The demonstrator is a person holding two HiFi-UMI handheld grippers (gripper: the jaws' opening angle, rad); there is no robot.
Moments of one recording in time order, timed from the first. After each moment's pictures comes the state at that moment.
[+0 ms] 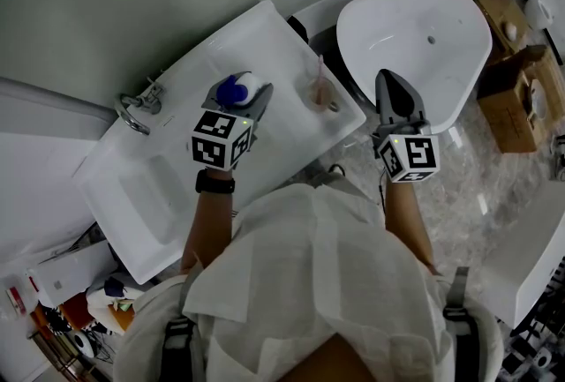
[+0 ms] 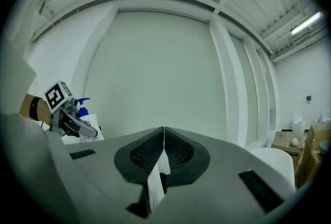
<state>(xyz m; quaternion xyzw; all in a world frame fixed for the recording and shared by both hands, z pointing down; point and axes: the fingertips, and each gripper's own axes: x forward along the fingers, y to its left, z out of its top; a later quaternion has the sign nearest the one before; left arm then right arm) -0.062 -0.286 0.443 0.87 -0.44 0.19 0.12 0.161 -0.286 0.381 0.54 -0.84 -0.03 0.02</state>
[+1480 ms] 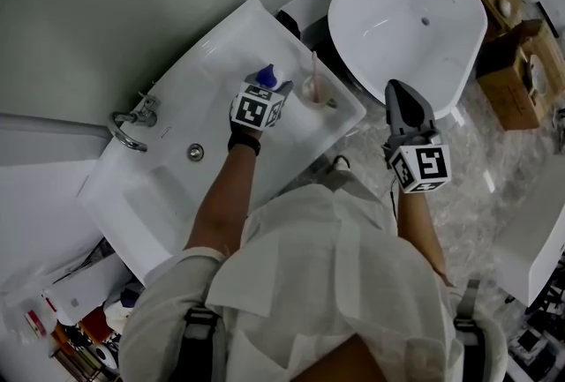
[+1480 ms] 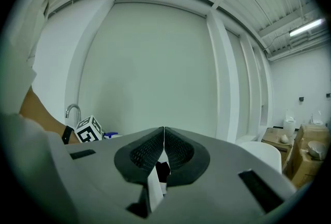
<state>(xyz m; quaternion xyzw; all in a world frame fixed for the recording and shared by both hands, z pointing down) -0.005 -0.353 0.609 0.87 -0.36 0.30 0.17 0.189 -0.269 0.407 0.56 -0.82 0.00 0.06</state>
